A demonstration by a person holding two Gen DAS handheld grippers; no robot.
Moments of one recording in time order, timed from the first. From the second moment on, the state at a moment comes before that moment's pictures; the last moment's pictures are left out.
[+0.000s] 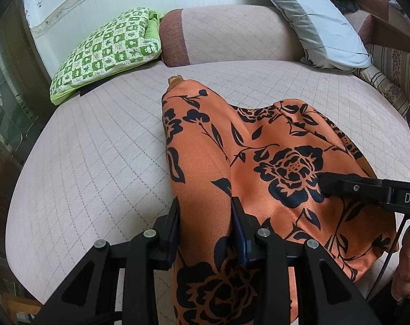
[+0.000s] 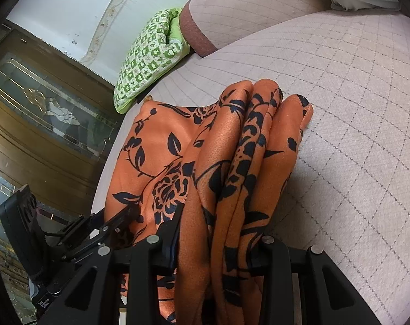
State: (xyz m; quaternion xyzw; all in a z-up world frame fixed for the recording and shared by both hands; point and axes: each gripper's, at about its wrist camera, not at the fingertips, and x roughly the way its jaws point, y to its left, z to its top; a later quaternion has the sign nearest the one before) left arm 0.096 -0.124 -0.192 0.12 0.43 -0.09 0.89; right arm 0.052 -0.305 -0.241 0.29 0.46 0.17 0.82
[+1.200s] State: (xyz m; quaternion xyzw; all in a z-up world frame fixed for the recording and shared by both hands) left arm 0.040 -0.129 -0.110 0.17 0.33 -0.04 0.93; right arm 0.005 -0.303 -0.194 0.16 0.40 0.09 0.90
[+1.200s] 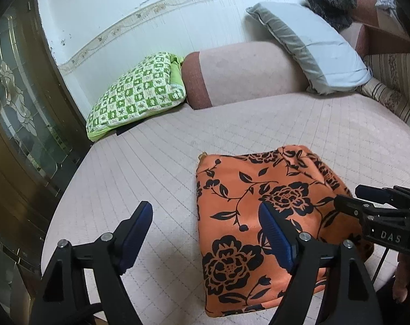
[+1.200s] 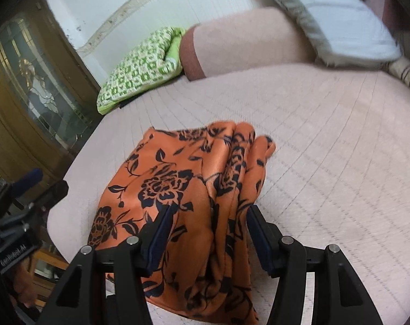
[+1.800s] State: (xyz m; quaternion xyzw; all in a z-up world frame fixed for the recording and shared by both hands) left arm 0.025 -0.125 -0.091 0.14 0.33 -0.05 0.93; right arm -0.058 -0.287 -0.138 0.10 0.31 0.05 0.94
